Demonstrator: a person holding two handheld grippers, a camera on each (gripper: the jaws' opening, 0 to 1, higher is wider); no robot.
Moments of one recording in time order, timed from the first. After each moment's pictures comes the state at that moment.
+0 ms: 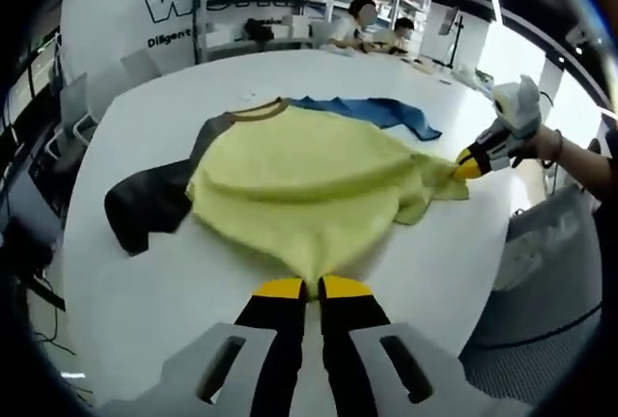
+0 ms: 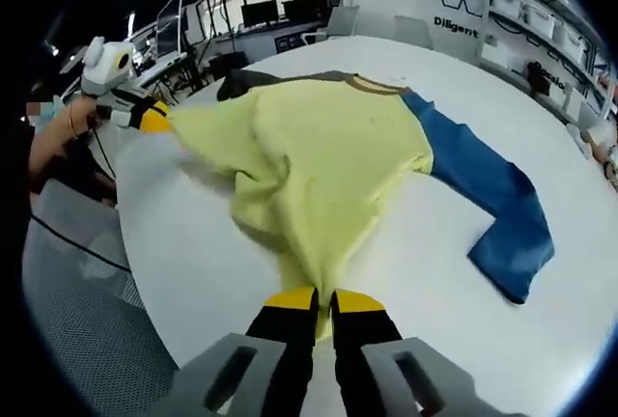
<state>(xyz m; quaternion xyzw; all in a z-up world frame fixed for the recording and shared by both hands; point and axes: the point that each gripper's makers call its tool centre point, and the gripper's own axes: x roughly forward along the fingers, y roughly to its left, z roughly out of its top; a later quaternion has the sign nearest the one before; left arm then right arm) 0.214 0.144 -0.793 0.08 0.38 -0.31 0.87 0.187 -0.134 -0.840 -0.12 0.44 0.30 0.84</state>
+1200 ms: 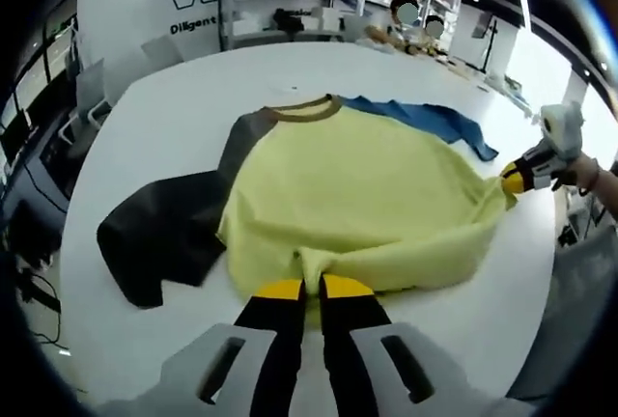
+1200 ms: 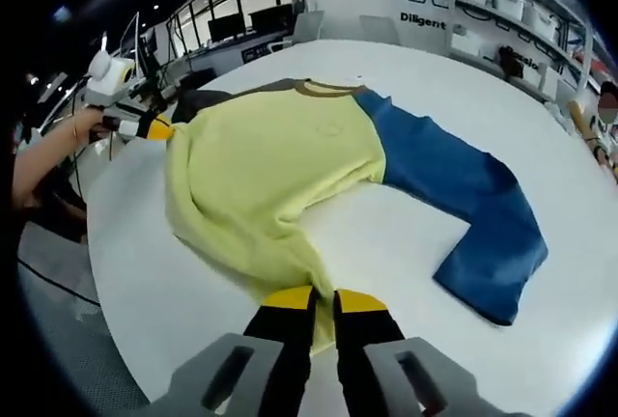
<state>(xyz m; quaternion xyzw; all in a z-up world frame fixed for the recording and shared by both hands) 0.311 0.142 -0.839 0.08 0.40 -0.26 0.88 0.244 -0.154 -0.861 -0.08 0.43 0.24 0.87</state>
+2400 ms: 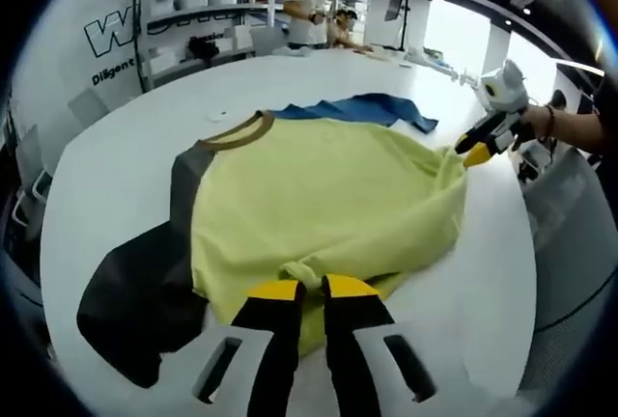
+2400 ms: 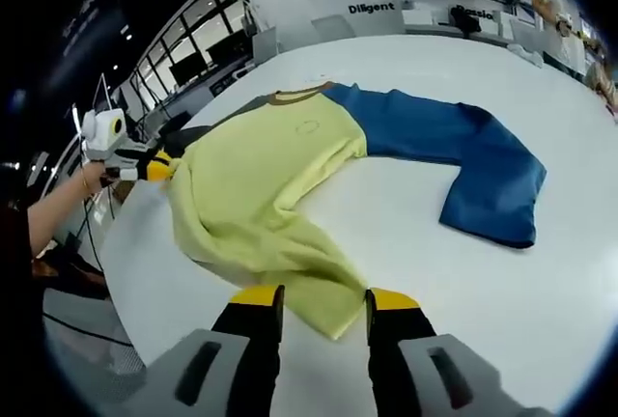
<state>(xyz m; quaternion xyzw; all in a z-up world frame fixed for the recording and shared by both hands) 0.314 0.124 -0.832 0.14 0.34 -0.43 0.82 0.217 -0.158 -0.860 0.05 0.45 0.16 0.88</state>
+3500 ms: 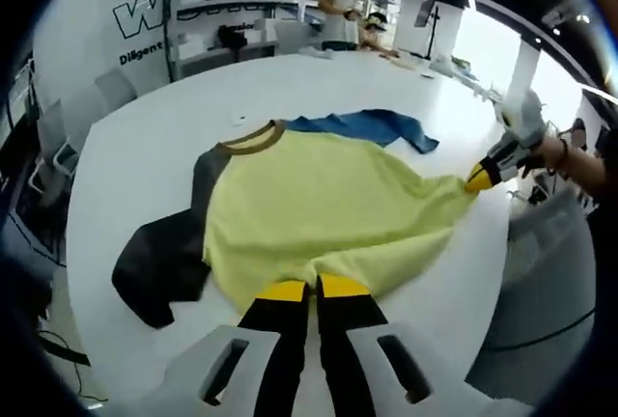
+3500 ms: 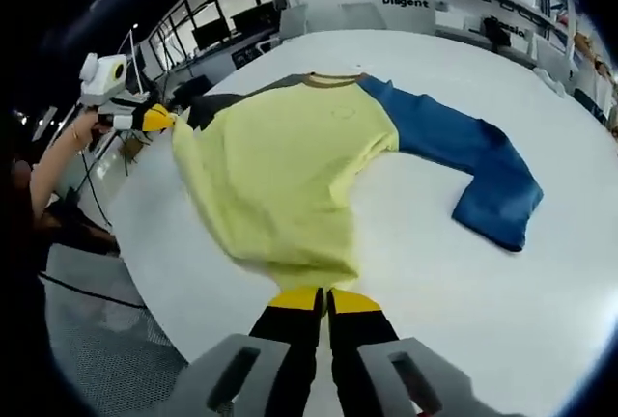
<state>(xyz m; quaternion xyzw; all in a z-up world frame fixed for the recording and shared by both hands) 0.259 0.137 -0.778 0.12 0.38 -0.37 0.84 0.175 -0.141 -0.830 -0.01 0.47 0.24 0.85</state>
